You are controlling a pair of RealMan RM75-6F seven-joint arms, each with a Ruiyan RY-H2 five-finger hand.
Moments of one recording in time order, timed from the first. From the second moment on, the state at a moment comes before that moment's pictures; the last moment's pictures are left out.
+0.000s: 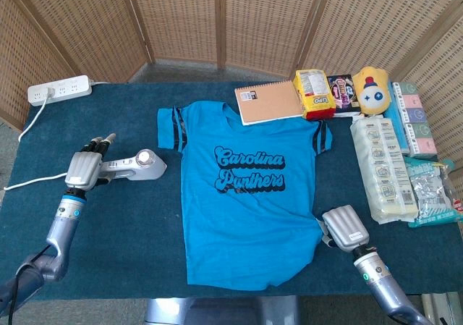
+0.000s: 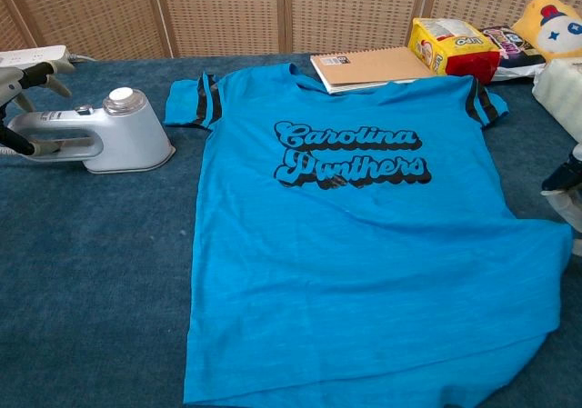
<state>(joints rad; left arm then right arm) -0.56 -1.73 -0.13 -0.70 1.39 1.11 -0.24 0.37 -1.34 -0.01 -1.57 -1.48 1.14 -0.32</state>
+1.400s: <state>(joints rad) -0.39 -1.43 -0.12 -1.36 1.39 1.32 -0.09 0.32 -1.17 -0.06 -1.69 -1.41 1.12 -0.36</state>
